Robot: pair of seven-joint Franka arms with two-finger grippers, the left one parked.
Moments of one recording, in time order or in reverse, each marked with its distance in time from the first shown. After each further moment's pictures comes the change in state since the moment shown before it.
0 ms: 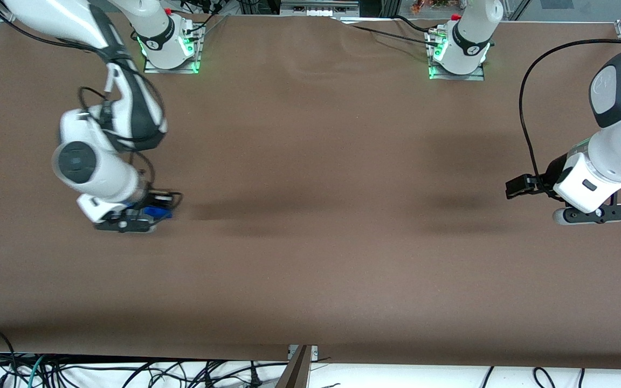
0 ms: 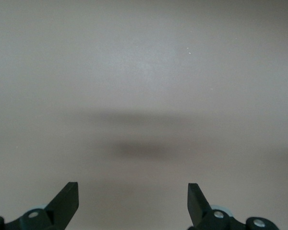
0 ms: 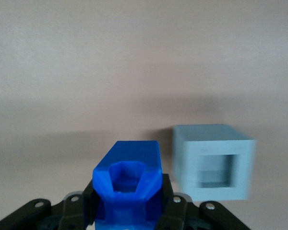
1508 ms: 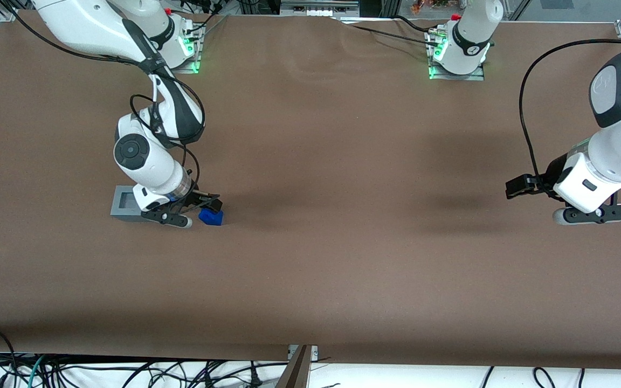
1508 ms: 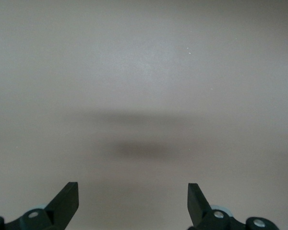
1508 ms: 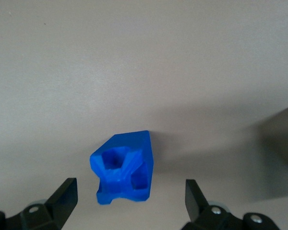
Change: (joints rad) arm 0.011 0.080 0.175 -0.207 -0.030 0.446 0.432
